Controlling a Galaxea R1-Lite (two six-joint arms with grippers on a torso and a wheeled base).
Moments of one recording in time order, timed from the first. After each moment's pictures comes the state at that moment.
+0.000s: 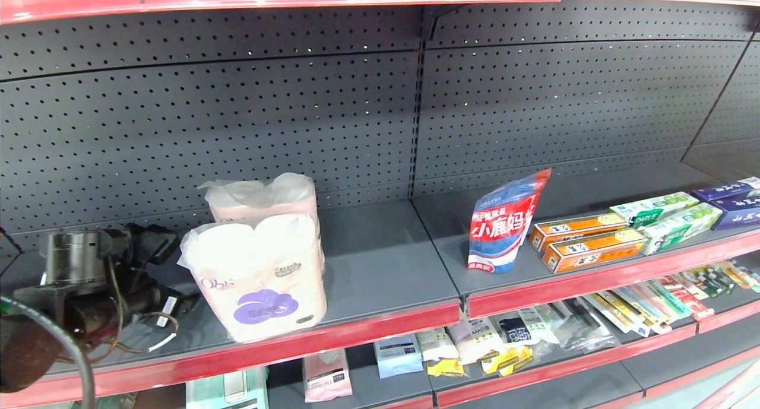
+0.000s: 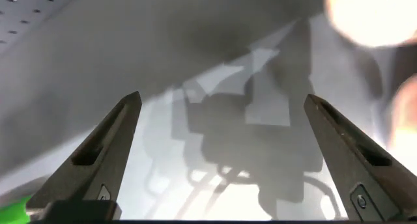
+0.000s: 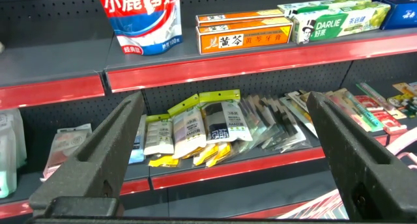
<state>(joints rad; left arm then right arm) 0.08 1.76 -0.41 -0.70 0.11 0.45 0.00 0.00 0.00 0.00 0.00 0.00</state>
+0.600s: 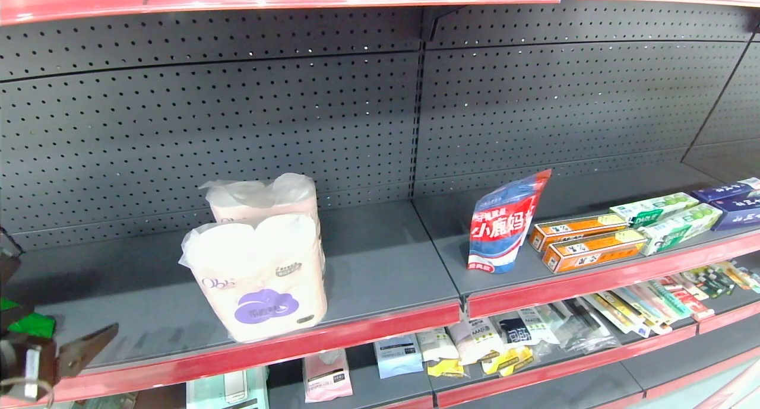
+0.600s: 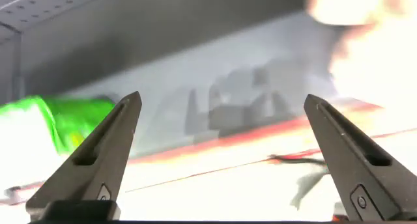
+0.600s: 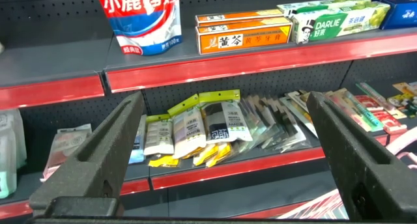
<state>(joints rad) 0.22 0.98 -0.40 -0.04 -0.12 0.29 0.00 0.00 0.00 0.00 0.00 0.00</state>
